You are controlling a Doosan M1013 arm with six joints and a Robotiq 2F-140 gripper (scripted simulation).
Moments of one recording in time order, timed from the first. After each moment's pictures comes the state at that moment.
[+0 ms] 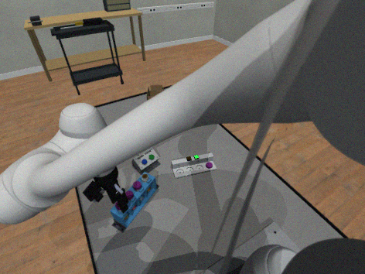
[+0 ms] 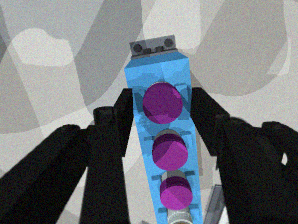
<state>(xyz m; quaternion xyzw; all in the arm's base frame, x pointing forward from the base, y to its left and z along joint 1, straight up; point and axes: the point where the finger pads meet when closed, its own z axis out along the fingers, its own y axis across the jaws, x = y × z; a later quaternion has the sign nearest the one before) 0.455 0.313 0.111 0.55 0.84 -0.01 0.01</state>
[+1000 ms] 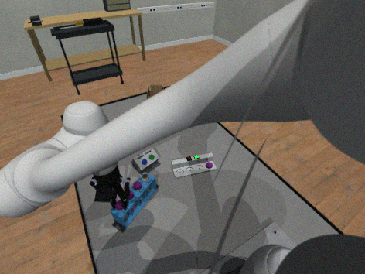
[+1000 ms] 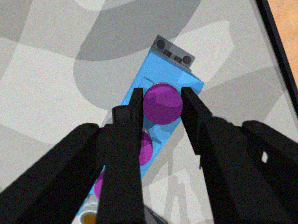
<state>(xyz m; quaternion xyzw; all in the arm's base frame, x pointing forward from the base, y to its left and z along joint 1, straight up) 0.455 0.313 0.111 0.24 0.97 0.00 0.00</state>
